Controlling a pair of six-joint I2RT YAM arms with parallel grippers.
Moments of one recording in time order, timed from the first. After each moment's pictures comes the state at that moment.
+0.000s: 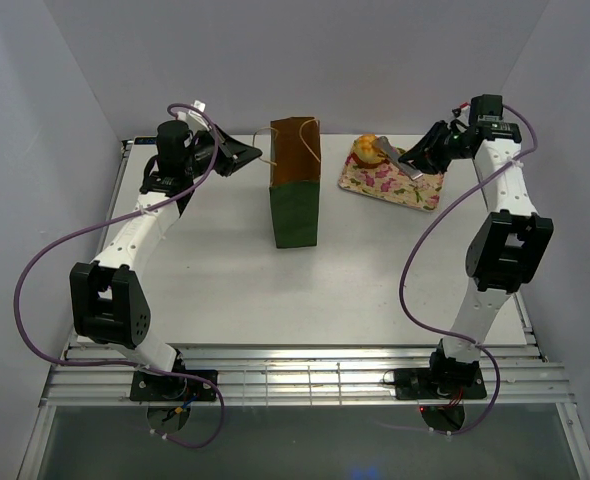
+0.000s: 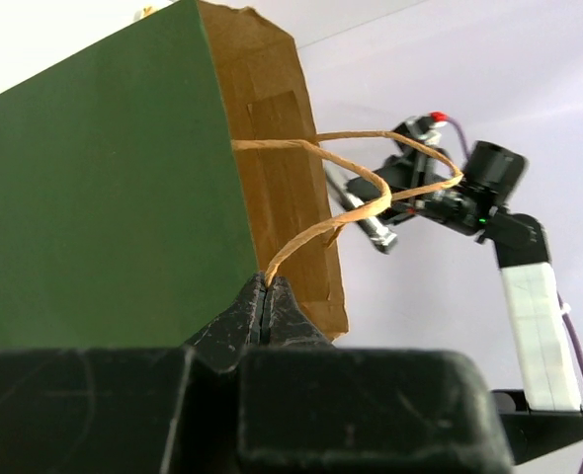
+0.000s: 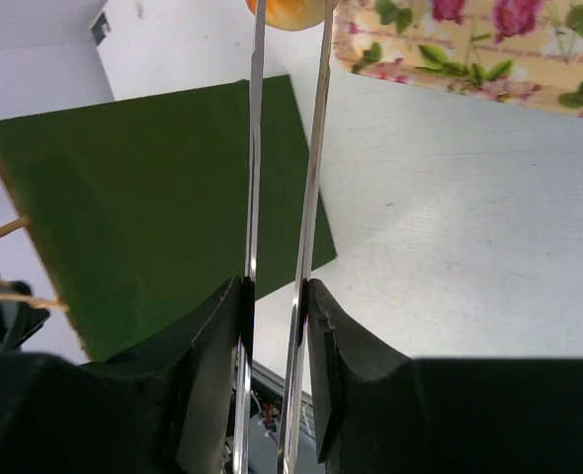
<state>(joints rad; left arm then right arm) -0.18 1.58 1.34 0.03 0.59 -0.96 -0.10 1.99 1.93 -0.89 -0.70 0.56</state>
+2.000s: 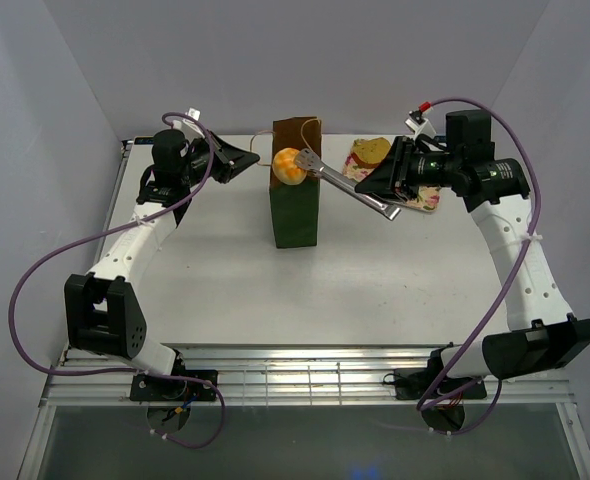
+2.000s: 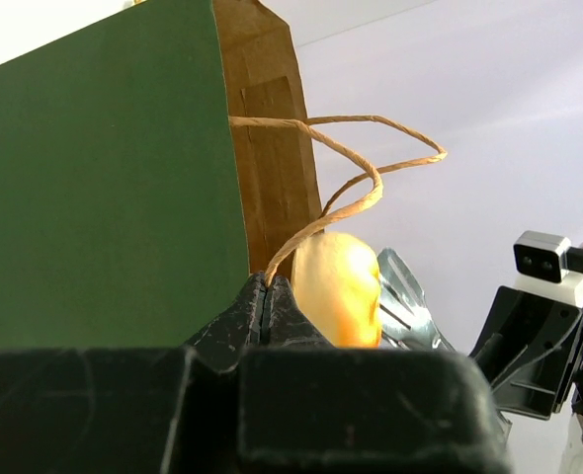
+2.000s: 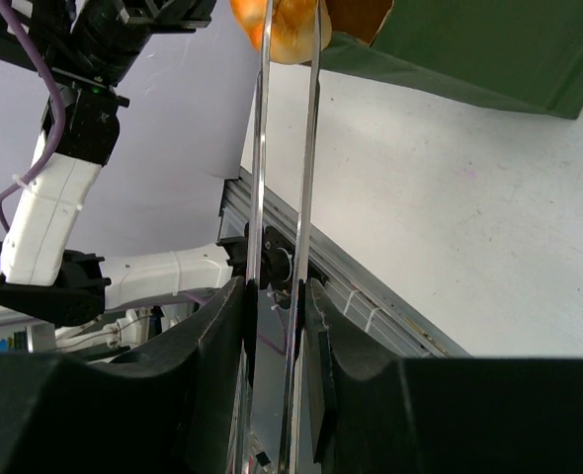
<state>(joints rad) -0.18 1.51 1.25 0.08 0.58 -1.02 0.23 1.36 1.64 -0.90 -0.82 0.60</state>
